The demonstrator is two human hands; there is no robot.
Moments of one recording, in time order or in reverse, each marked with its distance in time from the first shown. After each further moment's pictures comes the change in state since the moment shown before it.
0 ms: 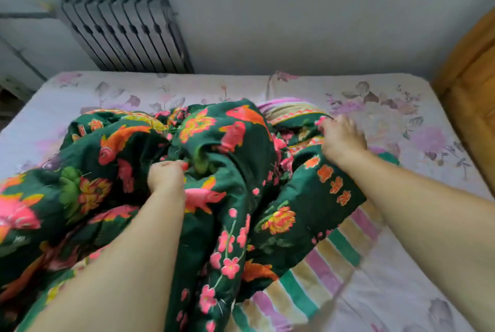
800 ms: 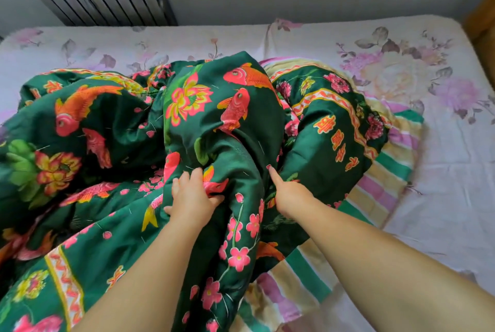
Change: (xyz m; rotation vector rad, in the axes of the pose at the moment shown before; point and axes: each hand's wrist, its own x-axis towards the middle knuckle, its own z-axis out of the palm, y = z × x) left_hand 0.026 -0.129 0.039 1.015 -0.291 0.394; right_hand -0.069 -0.065 0.185 0.060 -0.720 -0.048
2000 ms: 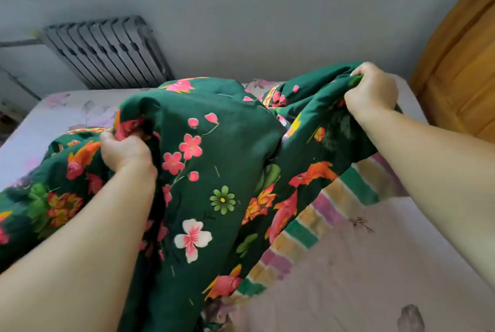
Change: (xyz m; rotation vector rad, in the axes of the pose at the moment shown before) left_hand -0.021 0.149 -0.143 -1.110 0.869 -0.213; right_hand -0.100 0.185 -0.283 0.563 1.065 0.079
